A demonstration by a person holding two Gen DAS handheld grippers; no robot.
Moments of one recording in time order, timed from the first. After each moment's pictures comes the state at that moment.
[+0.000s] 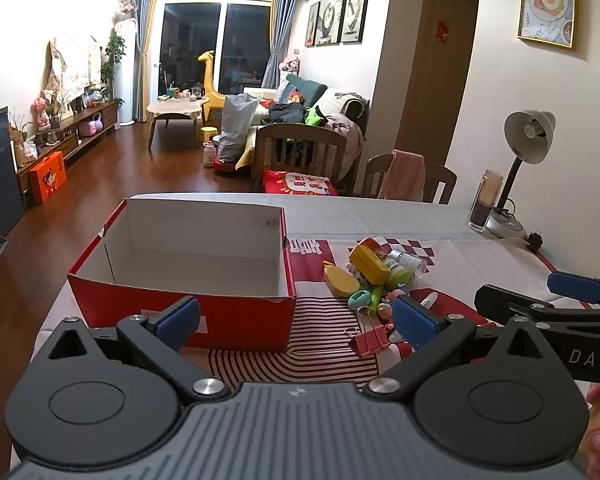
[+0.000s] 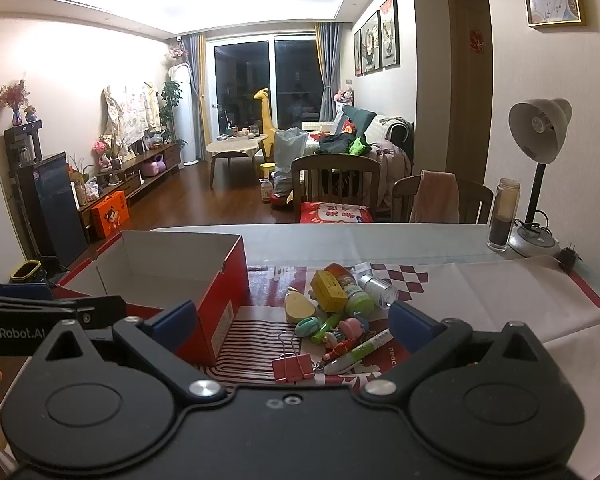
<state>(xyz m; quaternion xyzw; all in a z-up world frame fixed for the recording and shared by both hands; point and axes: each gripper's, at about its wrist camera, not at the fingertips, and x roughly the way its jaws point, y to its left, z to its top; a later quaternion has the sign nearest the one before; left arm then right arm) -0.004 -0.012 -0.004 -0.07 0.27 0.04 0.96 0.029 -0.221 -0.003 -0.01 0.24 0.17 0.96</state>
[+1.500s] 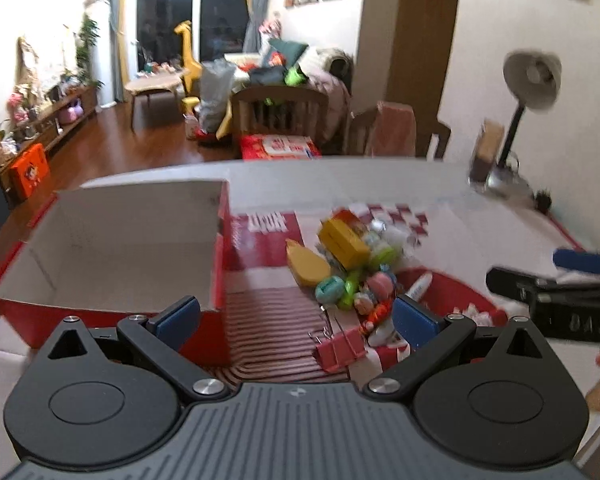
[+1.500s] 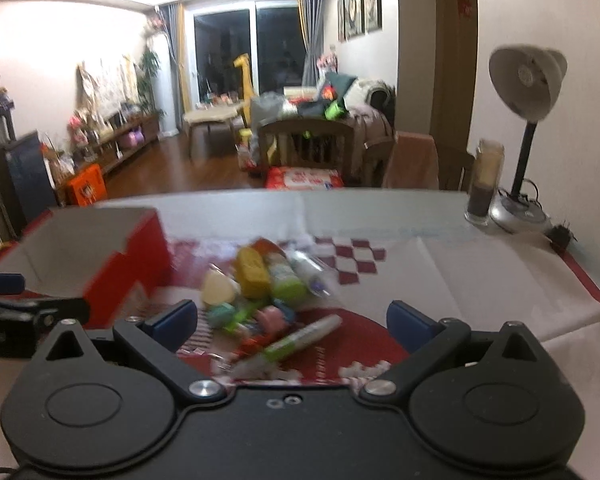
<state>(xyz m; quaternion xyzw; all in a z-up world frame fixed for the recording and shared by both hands) 0.099 -0.072 -0.046 -0.03 0.34 0.02 0.94 0.137 -0.290 -0.053 -0.03 0.30 0.15 0.94</state>
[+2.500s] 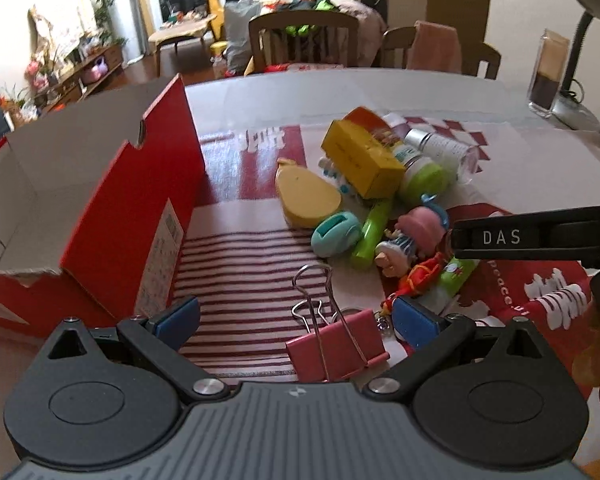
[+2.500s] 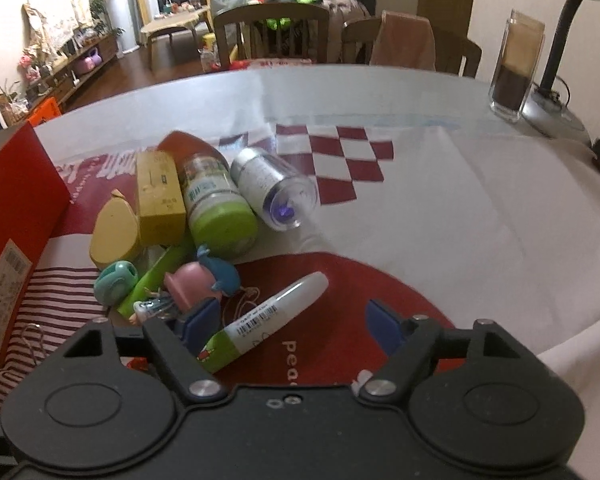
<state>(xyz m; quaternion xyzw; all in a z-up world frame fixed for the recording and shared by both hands) 0.196 -0.115 -0.158 -0.01 0.43 0.09 0.90 0.263 -0.266 -0.164 -0.02 0.45 0.10 0.88</state>
